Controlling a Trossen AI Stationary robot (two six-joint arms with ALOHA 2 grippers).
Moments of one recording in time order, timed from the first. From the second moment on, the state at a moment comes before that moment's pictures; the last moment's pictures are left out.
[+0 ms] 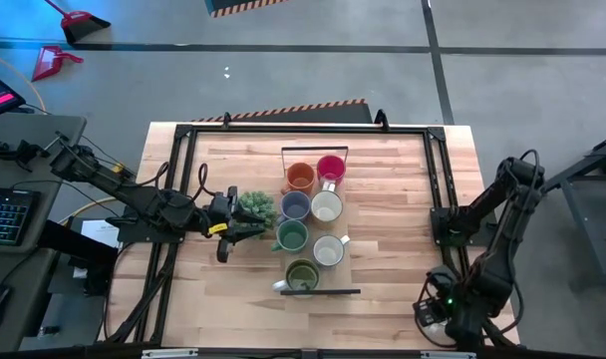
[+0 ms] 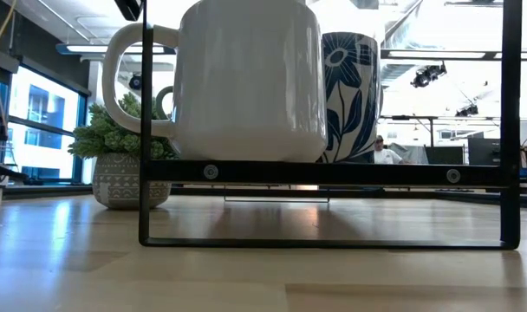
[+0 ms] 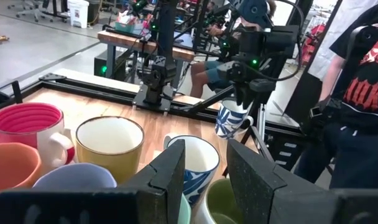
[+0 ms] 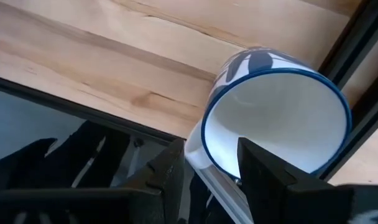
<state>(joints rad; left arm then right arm) -0.43 0.92 0.63 0.18 -0.39 -0.28 1.12 1.43 1.14 -1.03 -0.01 2.38</state>
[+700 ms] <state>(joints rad) -0.43 0.92 0.63 0.19 -0.38 -0.28 1.05 1.55 1.14 -0.96 -0.09 2.38</state>
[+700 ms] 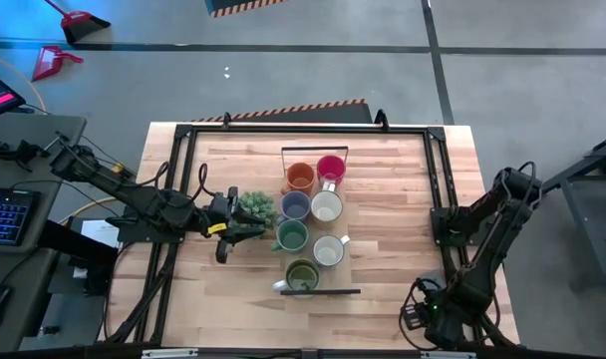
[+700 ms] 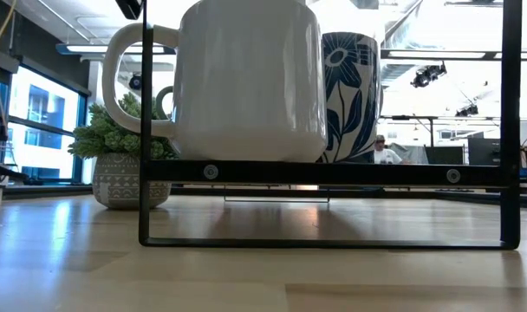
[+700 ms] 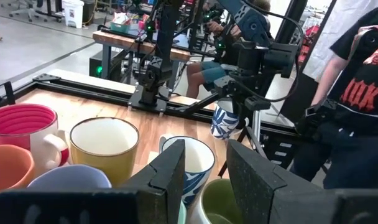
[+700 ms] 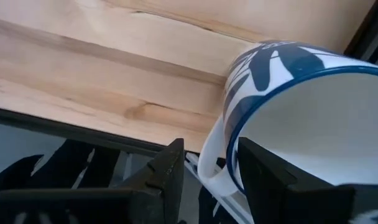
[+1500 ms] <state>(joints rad) -0.43 0.92 0.63 0.18 -0.32 -0.26 1.01 1.57 1.14 -1.04 -0.12 2.38</state>
